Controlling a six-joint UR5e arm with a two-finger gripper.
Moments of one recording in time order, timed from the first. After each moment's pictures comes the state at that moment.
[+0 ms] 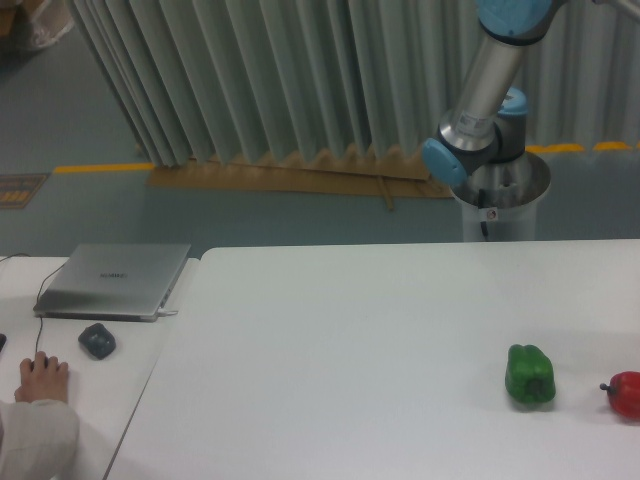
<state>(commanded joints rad) 2.97 -1.98 -1.57 -1.03 1.36 1.31</state>
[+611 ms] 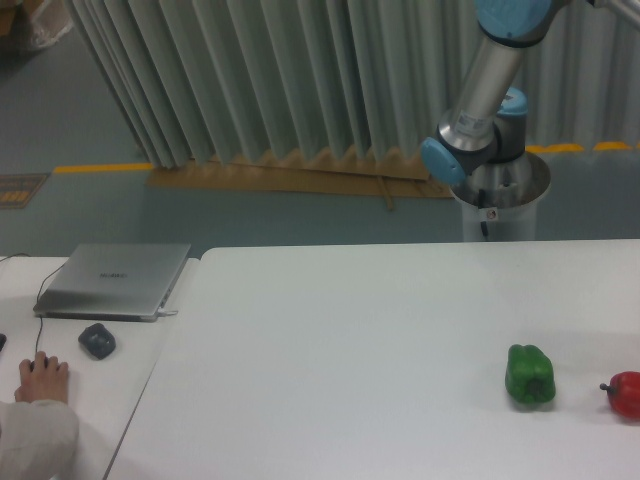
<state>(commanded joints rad) 2.97 -1.98 -1.54 -1.07 1.40 1.26</state>
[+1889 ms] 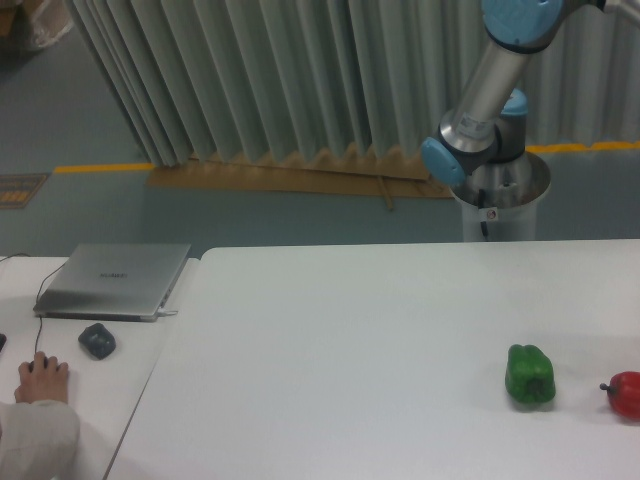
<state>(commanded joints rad) 2.97 -2.04 -1.51 -1.14 1.39 1.22</state>
